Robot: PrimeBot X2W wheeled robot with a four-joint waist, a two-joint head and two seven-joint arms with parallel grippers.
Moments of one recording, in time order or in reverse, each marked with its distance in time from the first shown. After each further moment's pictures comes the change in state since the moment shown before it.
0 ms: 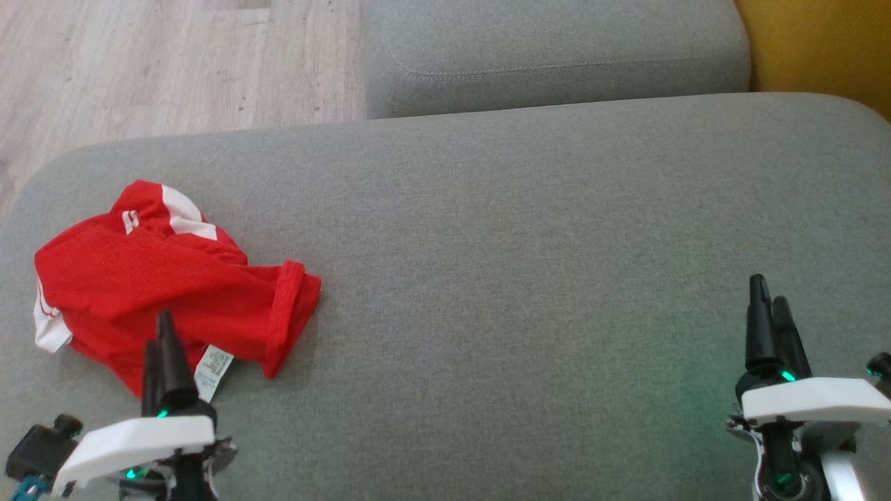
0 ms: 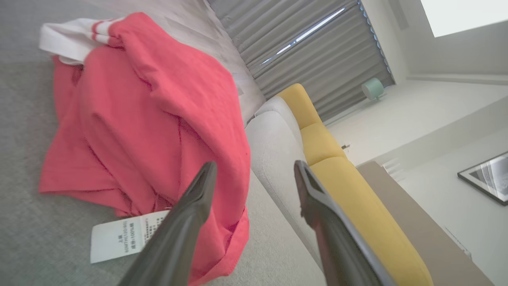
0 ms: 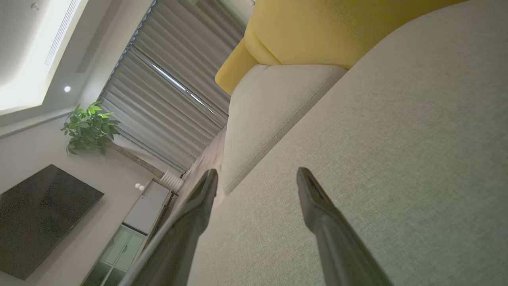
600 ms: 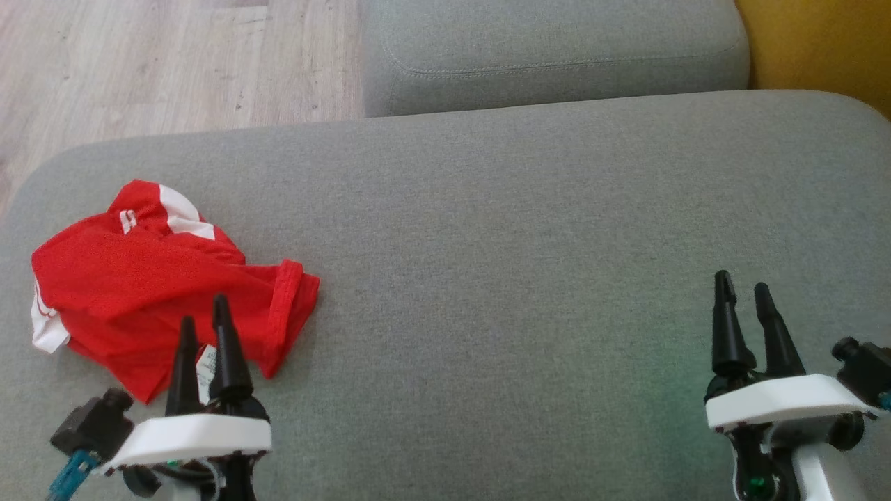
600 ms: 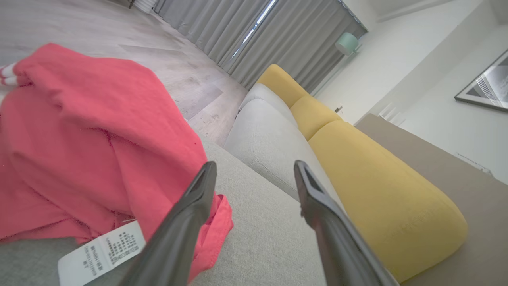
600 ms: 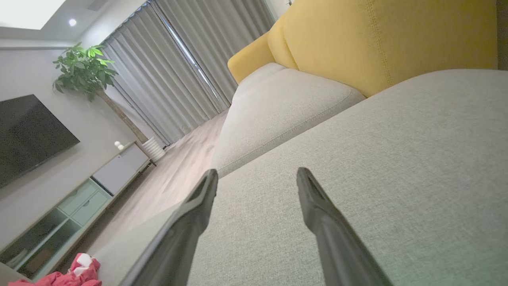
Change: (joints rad) left arm 0.006 0.002 -0.102 -0.041 0.311 0.006 -0.052; right arm 0.000 0.000 0.051 -0.019 -0.304 0.000 -0.052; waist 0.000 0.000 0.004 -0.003
